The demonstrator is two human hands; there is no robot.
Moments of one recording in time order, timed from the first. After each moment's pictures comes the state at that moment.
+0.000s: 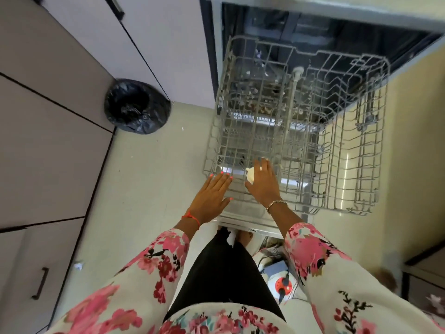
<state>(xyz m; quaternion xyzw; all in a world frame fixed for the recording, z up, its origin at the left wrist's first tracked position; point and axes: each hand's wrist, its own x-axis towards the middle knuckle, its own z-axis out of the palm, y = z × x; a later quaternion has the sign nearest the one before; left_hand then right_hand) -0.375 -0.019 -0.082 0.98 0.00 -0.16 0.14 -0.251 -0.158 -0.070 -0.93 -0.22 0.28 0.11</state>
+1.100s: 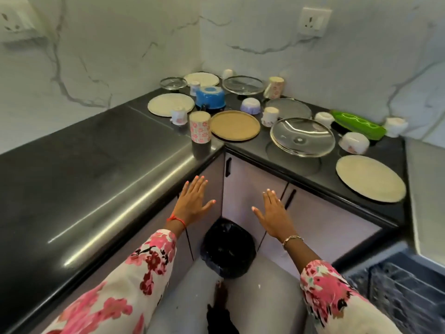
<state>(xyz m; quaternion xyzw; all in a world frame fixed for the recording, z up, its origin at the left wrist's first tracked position) -0.376 0.608 0.096 0.94 0.31 0.07 0.10 -0.196 0.421 0.096 -0.87 -0.46 0.11 0.15</state>
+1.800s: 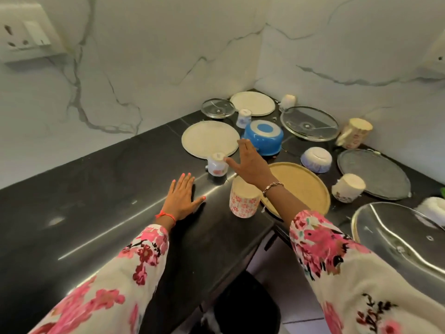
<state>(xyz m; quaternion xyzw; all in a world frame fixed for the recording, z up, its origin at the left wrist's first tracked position) -0.329 0.918 0.106 0.88 0.47 0.03 0.12 -0.123 0.861 0.218 -0.75 -0.62 0.11 0.21</state>
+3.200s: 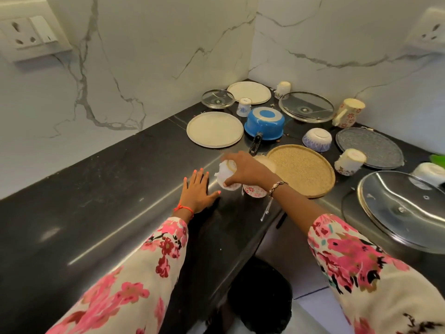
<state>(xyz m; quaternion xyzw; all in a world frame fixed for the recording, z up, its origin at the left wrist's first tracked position) -0.348 0.899 0.107 0.89 0.43 0.01 0.16 -0.200 0.816 0.233 -0.73 -0.63 0.22 0.13</state>
